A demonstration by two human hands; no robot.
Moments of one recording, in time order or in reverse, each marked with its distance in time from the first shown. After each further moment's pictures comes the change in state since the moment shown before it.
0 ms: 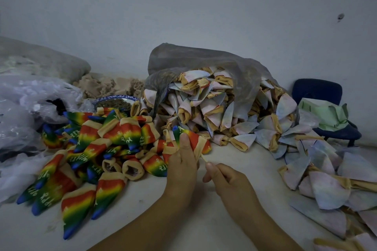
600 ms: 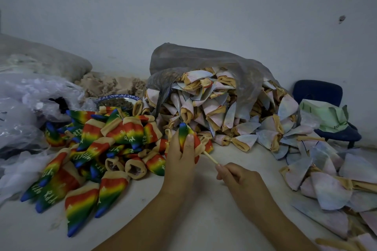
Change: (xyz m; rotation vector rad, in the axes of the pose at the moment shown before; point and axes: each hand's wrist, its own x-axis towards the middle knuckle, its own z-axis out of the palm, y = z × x) left_hand 0.009 0.003 -0.008 -0.064 -0.002 0.015; right_hand 0.009 0.019 -0.021 -0.295 0.025 -0.089
